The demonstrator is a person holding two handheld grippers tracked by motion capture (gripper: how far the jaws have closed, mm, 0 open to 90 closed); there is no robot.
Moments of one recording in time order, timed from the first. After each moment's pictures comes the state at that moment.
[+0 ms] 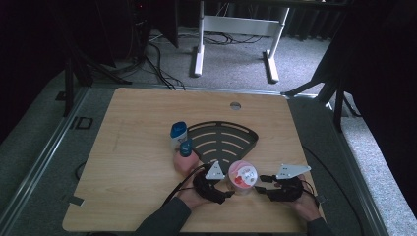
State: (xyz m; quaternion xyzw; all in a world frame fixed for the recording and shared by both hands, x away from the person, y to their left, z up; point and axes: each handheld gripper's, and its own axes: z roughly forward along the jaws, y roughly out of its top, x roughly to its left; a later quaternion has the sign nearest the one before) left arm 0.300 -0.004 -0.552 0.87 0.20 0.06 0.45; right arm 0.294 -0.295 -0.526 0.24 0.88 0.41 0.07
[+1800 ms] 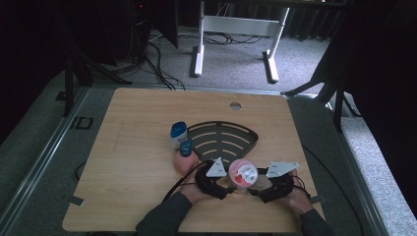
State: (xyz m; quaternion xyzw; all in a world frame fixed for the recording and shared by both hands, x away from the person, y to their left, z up) left arm 0.310 -0.007 -0.545 0.87 0.16 0.08 0.46; right arm 0.308 -0.273 -0.529 0.19 0.89 0.40 0.09
